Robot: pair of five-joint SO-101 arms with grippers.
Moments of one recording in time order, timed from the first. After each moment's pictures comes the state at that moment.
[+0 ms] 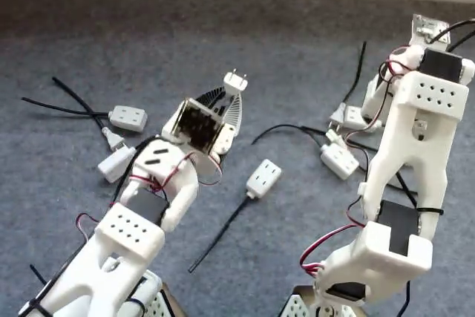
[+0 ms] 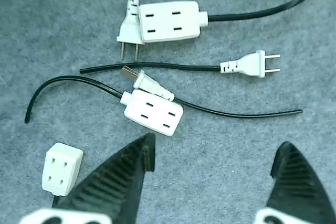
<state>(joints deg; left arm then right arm) 22.0 -50.3 69.3 -3.2 -7.4 13.5 6.6 -22.2 98.6 0.0</state>
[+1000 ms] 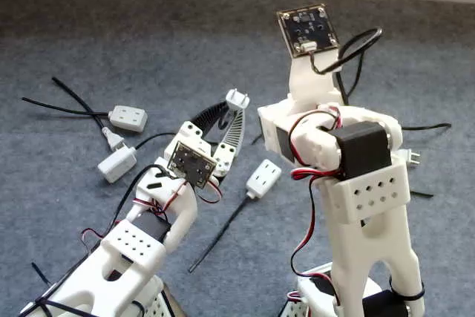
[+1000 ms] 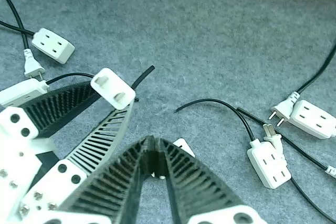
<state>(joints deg) 24.5 -50.9 83.2 -24.2 -7.4 -22.9 -29.5 -3.6 90.4 0.0</state>
